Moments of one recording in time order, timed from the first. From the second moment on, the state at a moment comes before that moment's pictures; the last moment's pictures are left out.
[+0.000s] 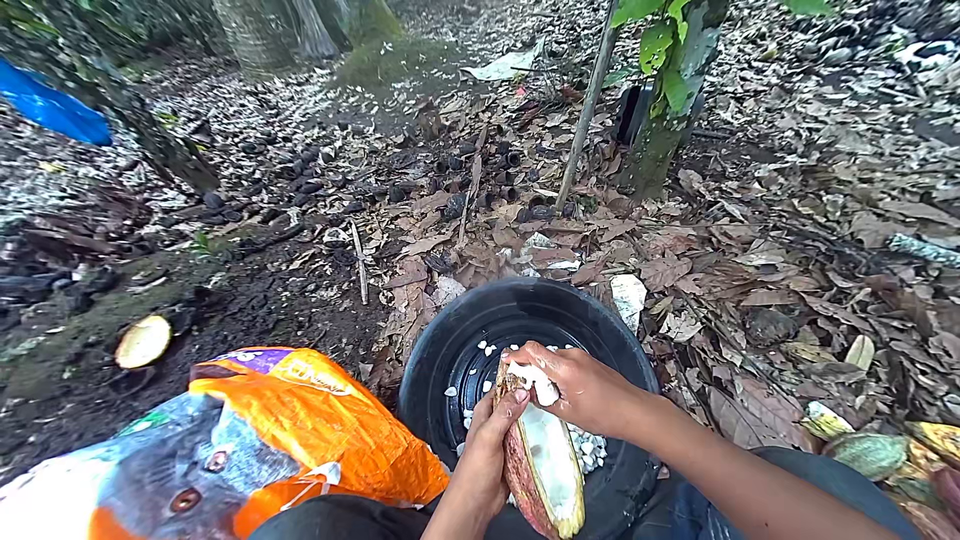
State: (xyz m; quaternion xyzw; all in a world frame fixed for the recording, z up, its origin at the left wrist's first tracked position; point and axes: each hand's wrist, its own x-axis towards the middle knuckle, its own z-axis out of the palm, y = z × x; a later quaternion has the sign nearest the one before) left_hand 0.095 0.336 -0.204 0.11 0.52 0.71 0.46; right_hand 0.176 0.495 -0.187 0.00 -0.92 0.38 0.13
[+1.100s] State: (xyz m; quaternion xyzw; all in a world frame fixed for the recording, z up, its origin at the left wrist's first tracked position) left_hand 0.085 0.330 -0.204 0.17 0.43 0.83 0.31; right_hand 0.175 0.455 -0.172 -0.24 -0.87 0.43 -0.01
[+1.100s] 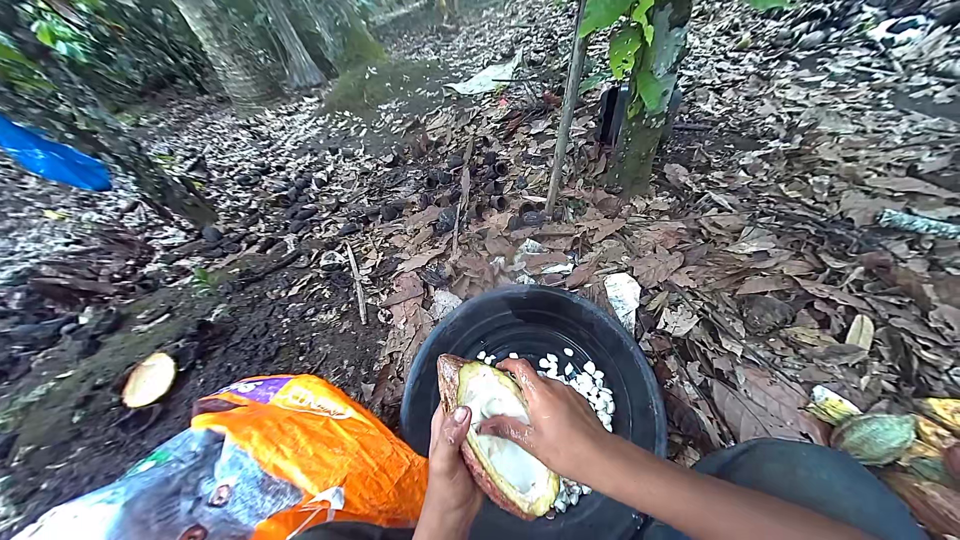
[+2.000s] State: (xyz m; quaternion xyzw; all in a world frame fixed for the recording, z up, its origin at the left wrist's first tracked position) left_hand 0.084 0.349 -0.207 -0.05 0.58 0.72 0.37; right_hand 0.146 0.475 -0.205 -0.31 -0.87 0.37 -0.06
